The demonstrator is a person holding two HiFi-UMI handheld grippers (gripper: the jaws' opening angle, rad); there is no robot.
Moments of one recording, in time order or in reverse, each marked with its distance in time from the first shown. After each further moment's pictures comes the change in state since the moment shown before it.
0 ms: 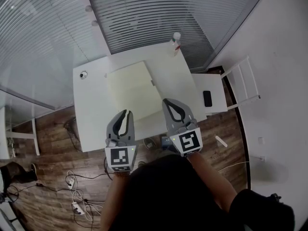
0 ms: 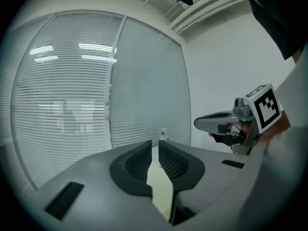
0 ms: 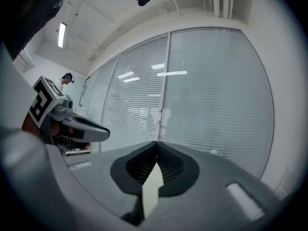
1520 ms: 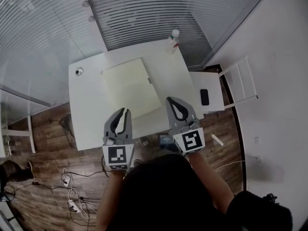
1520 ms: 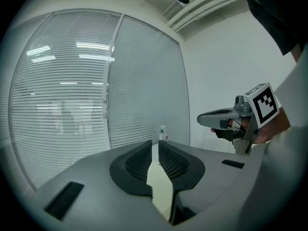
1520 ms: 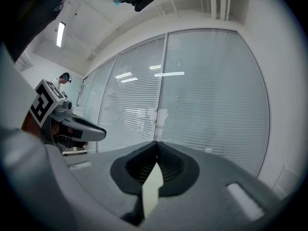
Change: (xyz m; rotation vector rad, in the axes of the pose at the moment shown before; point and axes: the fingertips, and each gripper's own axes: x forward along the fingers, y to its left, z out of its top) left arm 0.010 -0.001 -0.012 0.023 0.017 -0.014; right arm -0.006 -0.019 -0.014 0.004 -0.008 -0.027
